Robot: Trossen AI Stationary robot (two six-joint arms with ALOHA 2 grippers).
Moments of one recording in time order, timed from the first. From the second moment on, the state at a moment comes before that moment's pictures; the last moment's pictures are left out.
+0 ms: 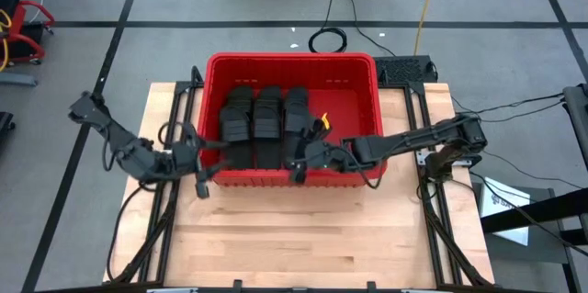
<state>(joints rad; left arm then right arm) -0.65 0.80 0.80 -0.07 -0.93 0.07 0.16 1.70 1.43 -0.27 0.57 -0.01</state>
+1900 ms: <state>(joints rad) -0.14 0.31 0.38 0.07 -0.42 0.14 0.18 0.58 0.61 0.09 0.10 0.01</state>
